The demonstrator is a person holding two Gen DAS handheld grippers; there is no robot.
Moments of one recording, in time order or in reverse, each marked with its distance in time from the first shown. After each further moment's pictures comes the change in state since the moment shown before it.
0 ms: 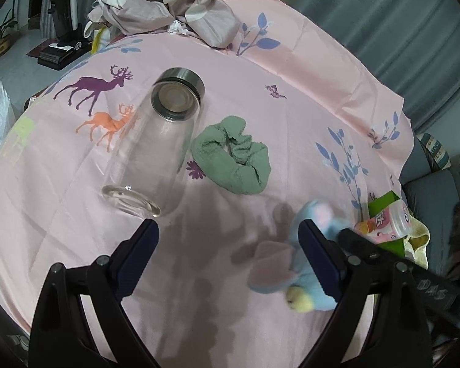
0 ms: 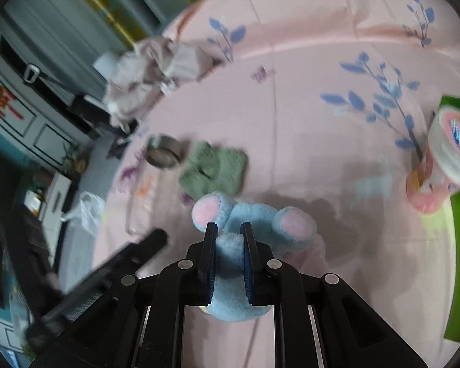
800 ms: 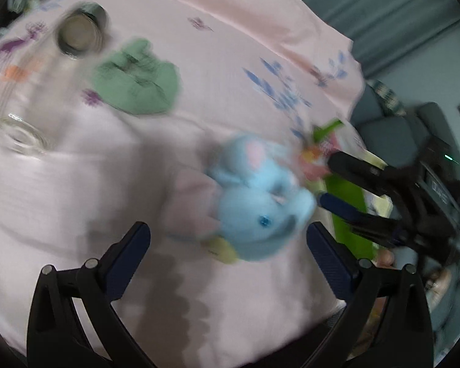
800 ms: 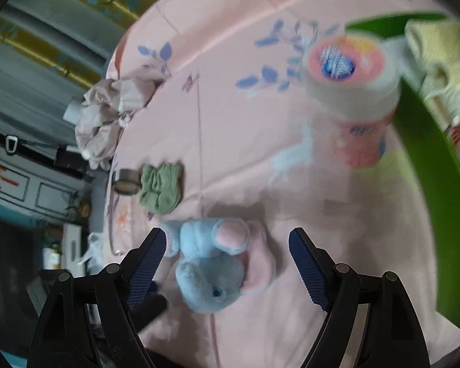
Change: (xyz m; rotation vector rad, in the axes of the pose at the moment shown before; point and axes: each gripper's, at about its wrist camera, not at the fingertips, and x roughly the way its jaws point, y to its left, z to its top) left arm 0.030 -0.047 -0.045 0.094 0.262 -0.299; right arm -0.027 -0.093 -0.004 0.311 0.015 0.088
